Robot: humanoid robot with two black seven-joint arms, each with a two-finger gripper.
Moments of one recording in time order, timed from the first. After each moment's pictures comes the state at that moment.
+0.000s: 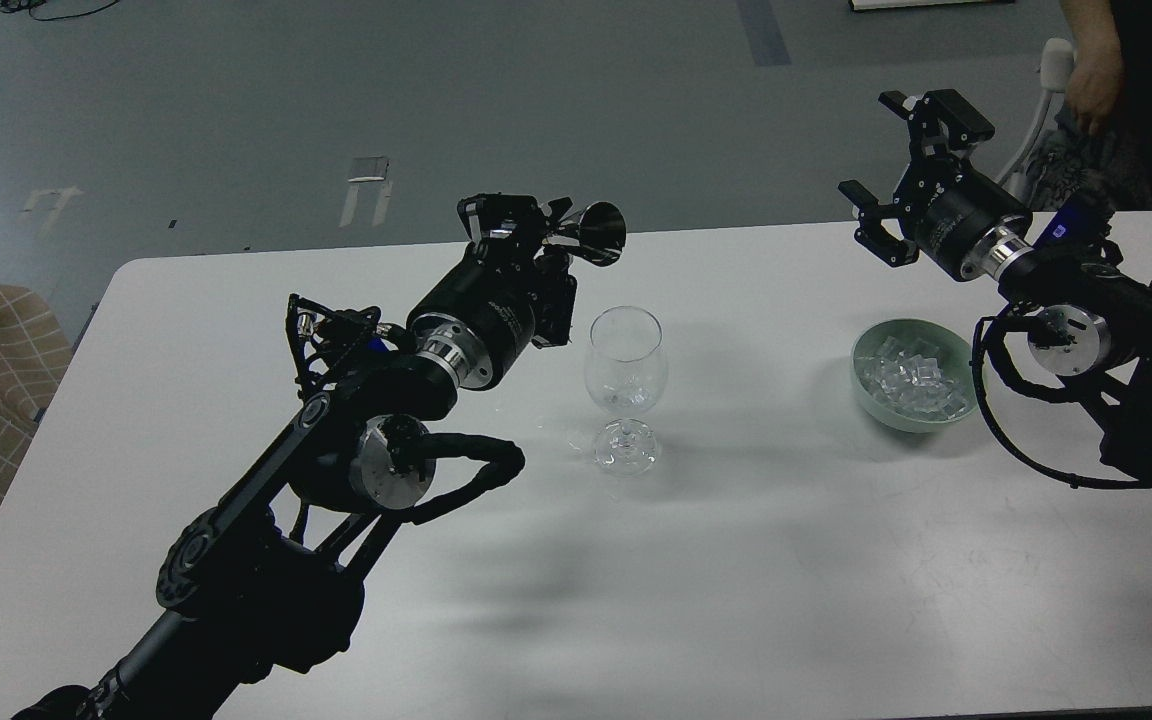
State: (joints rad) left arm -0.43 0.03 -1.00 -1.65 0.64 0.42 0.24; right arm 0.89 -0.35 0.48 0.55 -0.18 0.40 0.35
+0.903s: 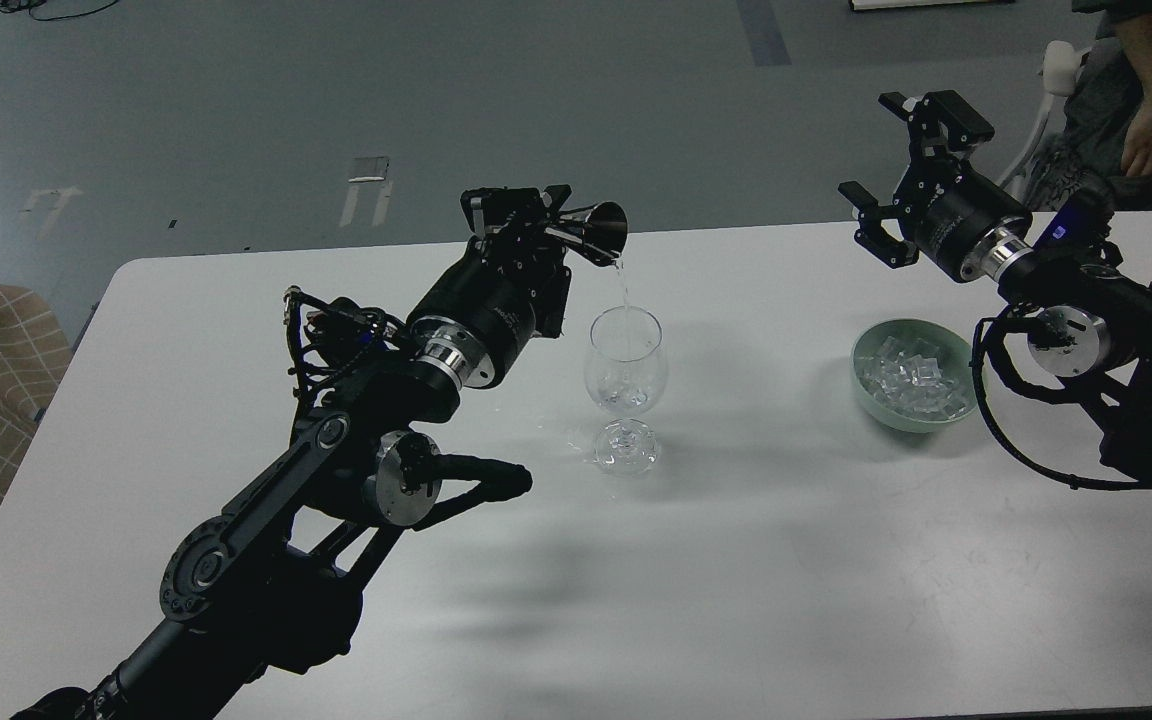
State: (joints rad) left arm -0.43 0.04 -0.96 -1.65 0.79 0.38 0.20; right arm 0.89 -0.35 0.48 0.55 -0.18 0.40 0.35
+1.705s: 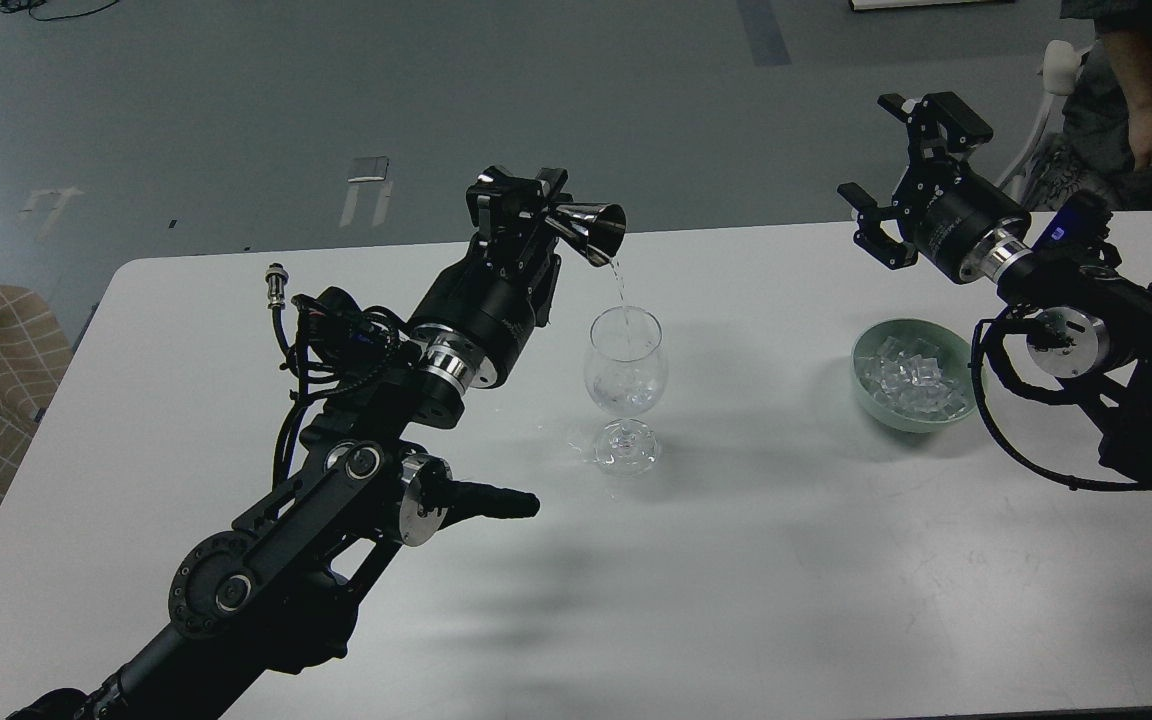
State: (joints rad) left arm -0.42 0.06 -0.91 -1.64 0.98 0.38 0.12; right arm 0.89 -0.35 0.48 0.55 -0.18 0.40 0.35
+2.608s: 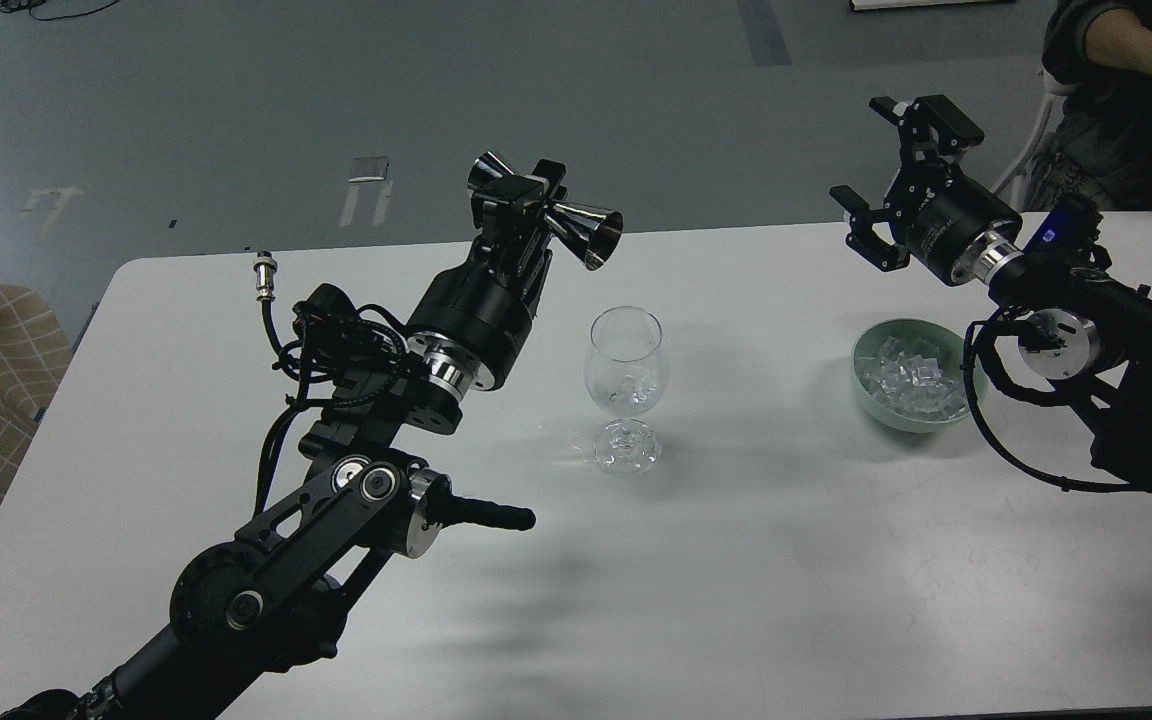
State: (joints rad) left arm -0.42 0.08 -0.88 -1.63 1.11 0.38 0.08; right arm 0.89 -0.33 0.48 0.55 -0.18 0.40 0.35
